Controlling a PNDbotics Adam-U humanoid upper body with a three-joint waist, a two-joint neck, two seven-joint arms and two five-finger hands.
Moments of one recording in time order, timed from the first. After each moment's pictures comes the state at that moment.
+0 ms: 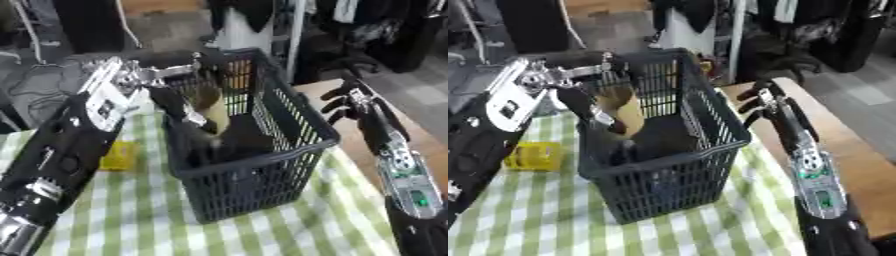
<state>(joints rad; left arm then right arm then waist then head) -1.11 0.28 -0.25 -1.04 -0.63 -0.47 -0.42 -0.58 -0.13 -0.15 -1.33 0.26 -0.23 0.24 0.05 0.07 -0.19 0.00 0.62</state>
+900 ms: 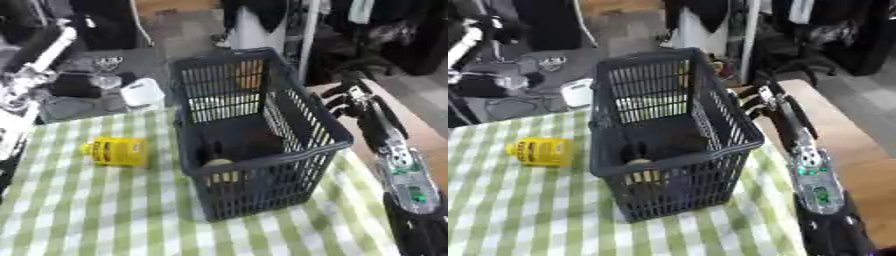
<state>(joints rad) -0.62 0.59 0.07 -1.46 -0.37 -0.10 -0.02 -0.58 -0.16 -0.19 -1.32 0.26 -0.23 0.21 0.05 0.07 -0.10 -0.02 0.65</state>
